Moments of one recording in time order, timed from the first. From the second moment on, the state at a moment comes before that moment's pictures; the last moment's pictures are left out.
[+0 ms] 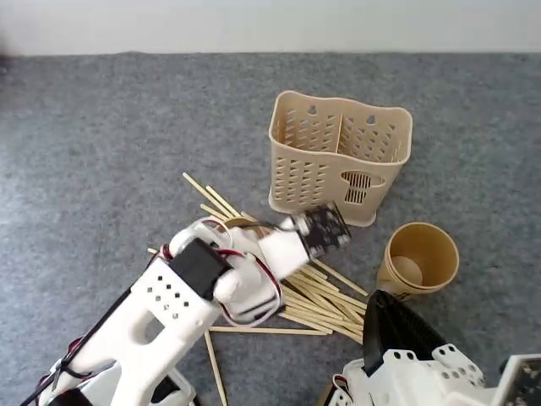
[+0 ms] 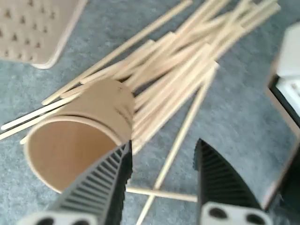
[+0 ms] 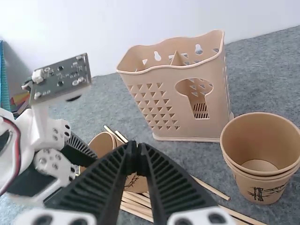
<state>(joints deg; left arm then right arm) 38.3 -32.2 29.2 88.1 -14.5 -15.5 -104.4 30.1 100.7 -23.2</state>
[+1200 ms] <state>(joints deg) 40.9 -32.2 25.1 82.0 -5.8 -15.5 -104.4 30.1 100.7 -23.2</state>
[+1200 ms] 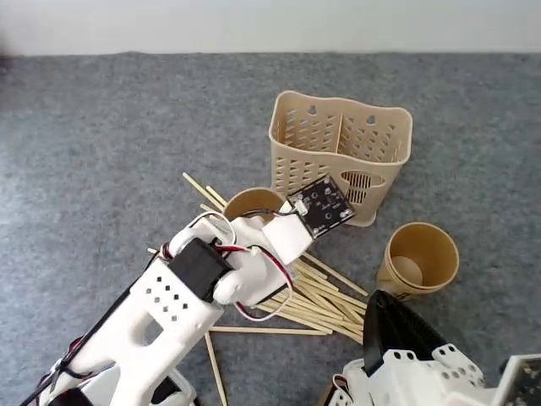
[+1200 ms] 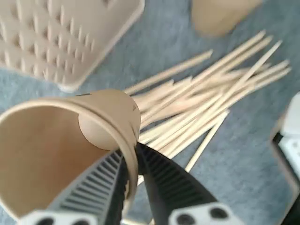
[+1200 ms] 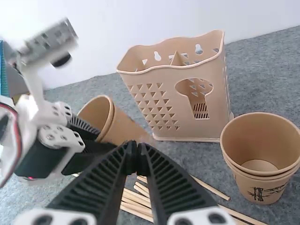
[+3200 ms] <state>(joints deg) 64.9 4.4 -10.8 64.0 -6.6 -25.8 -104.4 19.5 73.7 -23.3</state>
